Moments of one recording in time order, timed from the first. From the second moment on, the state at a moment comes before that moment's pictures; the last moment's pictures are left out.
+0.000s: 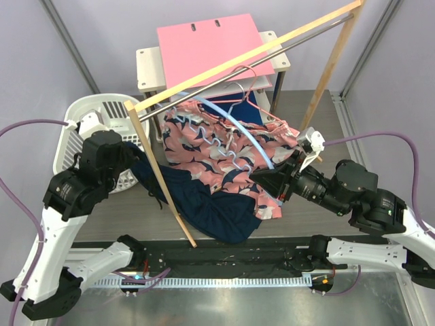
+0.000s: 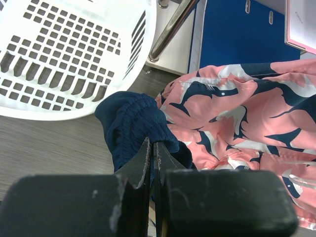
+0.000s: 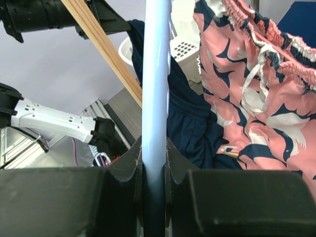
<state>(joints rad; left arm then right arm) -0.53 0.92 1.48 -1.11 -0.60 -0.74 1.18 0.74 1.22 -0.52 0.20 0.37</state>
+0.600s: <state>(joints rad) -0.53 0.90 1.48 -1.11 -0.60 -0.74 1.18 0.78 1.22 -0.42 0.20 0.37</state>
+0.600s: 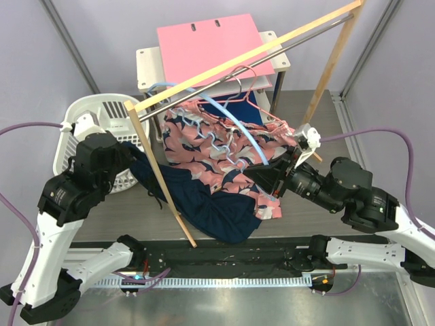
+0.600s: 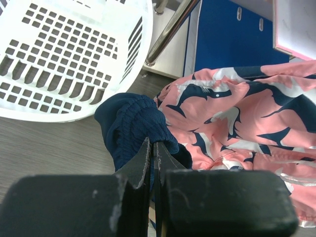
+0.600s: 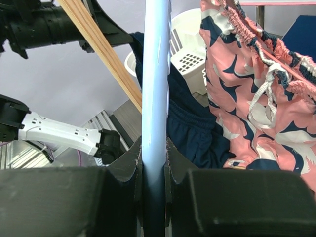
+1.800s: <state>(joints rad) -0.53 0.89 1.69 -1.11 -0.59 -0.70 1.18 0.72 1.05 -0.38 0.32 0.43</state>
